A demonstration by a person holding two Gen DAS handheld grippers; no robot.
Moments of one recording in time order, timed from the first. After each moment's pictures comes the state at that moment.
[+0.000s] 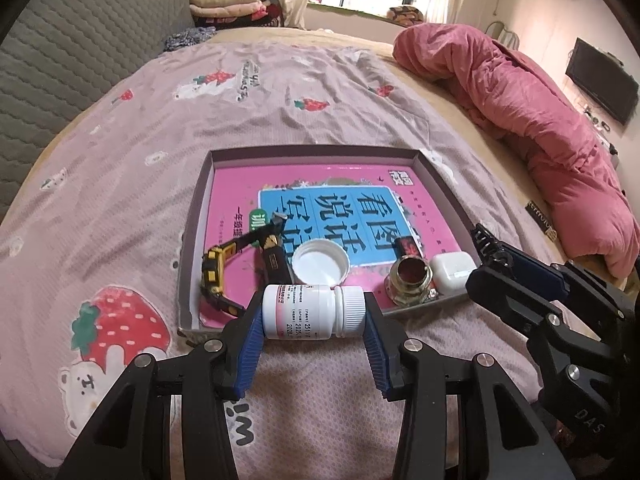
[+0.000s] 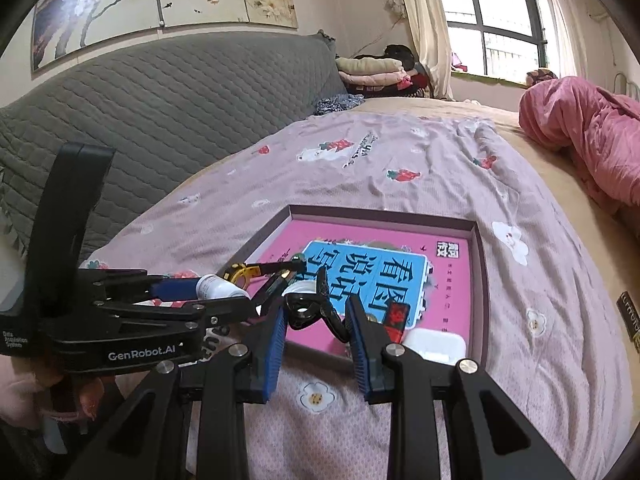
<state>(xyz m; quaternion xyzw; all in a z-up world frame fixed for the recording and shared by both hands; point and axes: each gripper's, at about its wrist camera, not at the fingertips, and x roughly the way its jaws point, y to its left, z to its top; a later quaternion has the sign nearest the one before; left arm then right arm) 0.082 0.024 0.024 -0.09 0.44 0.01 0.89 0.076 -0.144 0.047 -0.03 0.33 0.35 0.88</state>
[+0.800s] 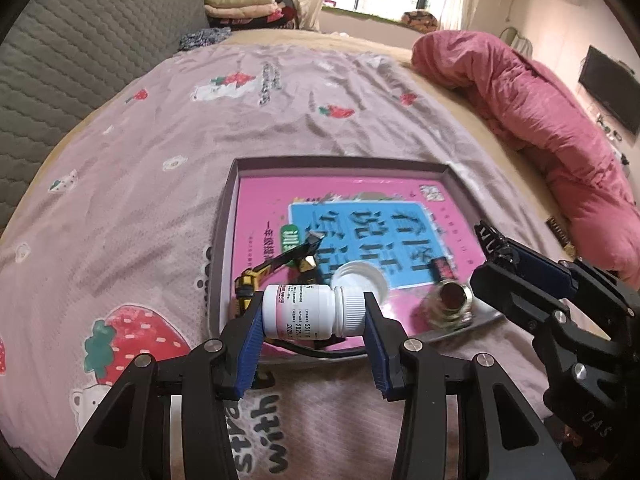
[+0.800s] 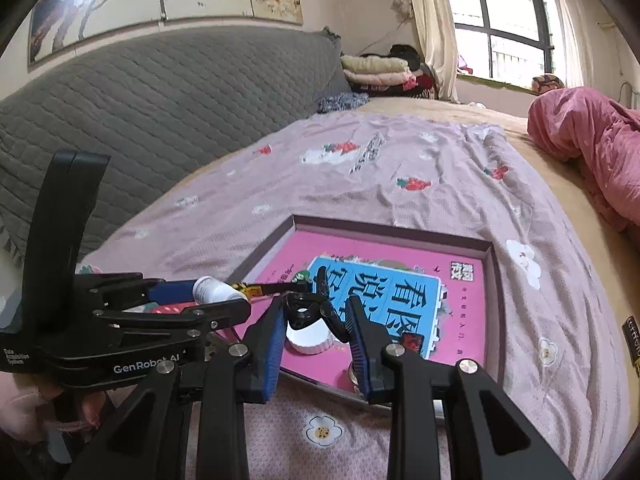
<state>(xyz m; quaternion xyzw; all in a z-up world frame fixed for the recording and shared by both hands) 0.104 0.053 0.014 -0.09 0.45 0.04 0.89 0.099 -0.108 0.042 -0.05 0.34 0.35 0.87</state>
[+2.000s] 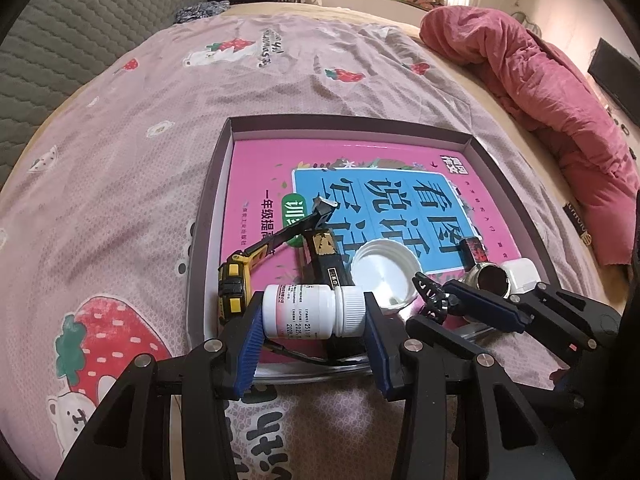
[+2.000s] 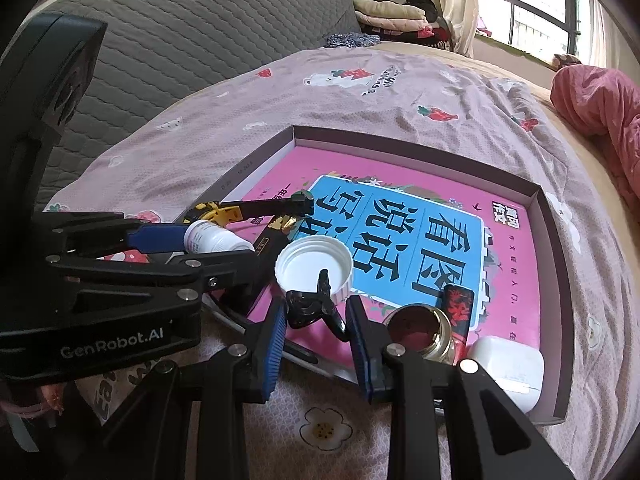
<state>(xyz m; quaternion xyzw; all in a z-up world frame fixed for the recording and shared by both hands) 0.129 0.058 -0.028 -0.10 0.48 0.03 0.87 0.118 -0.068 -0.027 -0.11 0.42 0.34 0.84</state>
